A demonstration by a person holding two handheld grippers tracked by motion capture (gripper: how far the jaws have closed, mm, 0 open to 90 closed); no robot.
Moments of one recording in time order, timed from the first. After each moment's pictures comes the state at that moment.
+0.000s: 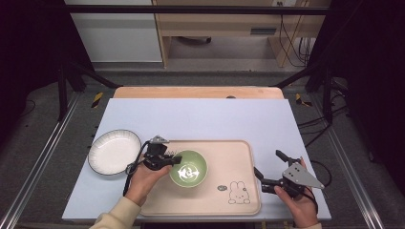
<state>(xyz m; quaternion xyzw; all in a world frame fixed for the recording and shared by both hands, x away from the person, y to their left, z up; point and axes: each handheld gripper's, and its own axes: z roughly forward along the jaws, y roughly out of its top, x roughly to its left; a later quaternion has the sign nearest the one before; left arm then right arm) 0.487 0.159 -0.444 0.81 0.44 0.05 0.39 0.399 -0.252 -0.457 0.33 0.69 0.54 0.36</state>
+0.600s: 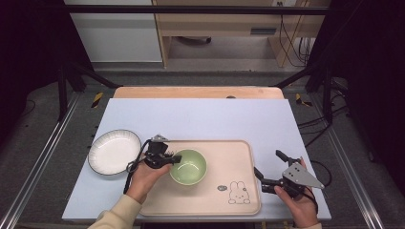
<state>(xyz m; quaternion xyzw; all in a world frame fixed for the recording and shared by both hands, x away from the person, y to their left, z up) 0.492 0.158 -0.446 0.81 0.44 0.05 0.38 0.399 -0.252 -0.457 0.33 0.69 0.54 0.36</state>
